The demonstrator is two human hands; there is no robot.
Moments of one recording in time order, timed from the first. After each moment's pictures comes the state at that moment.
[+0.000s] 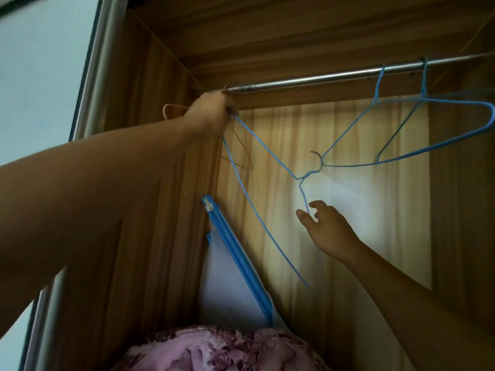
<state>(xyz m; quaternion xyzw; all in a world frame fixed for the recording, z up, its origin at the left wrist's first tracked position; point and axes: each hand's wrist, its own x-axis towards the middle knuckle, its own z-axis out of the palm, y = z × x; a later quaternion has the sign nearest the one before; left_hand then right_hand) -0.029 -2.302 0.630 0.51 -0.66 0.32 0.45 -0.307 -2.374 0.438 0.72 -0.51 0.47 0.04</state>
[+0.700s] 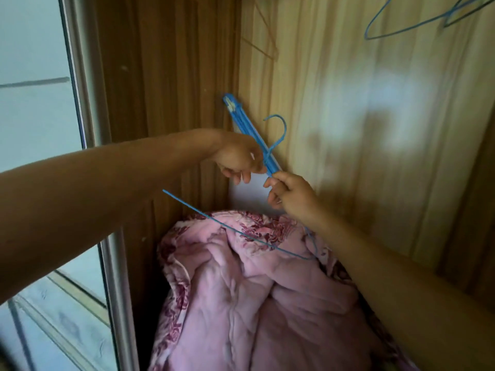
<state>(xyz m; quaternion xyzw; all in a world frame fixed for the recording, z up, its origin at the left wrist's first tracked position) -0.055 -2.305 0.389 0.62 -0.78 -0.06 0.10 -0.215 -2.368 0.270 0.77 -0.33 0.47 -0.26</state>
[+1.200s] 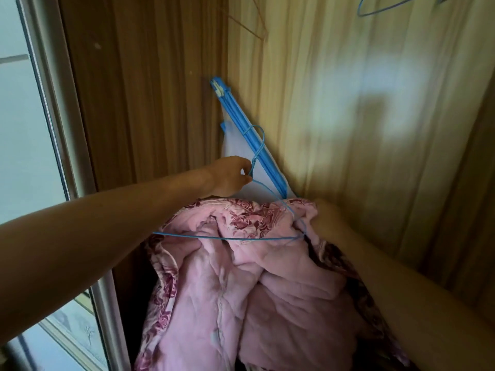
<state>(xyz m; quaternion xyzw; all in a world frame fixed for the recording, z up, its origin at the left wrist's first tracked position) -0.069 -2.314 0.313 0.62 -0.75 0.01 0.23 -0.323 -2.424 0.190 0.74 -0.60 0.30 -0.09</state>
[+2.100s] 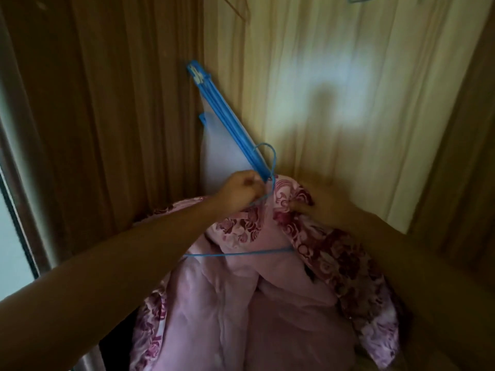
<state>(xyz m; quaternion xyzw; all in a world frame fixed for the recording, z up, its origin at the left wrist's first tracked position) -0.074 -2.384 0.241 0.46 -0.70 -0.27 0.48 -0.314 -2.408 0.232 0.86 -0.44 0.26 -0.02</state>
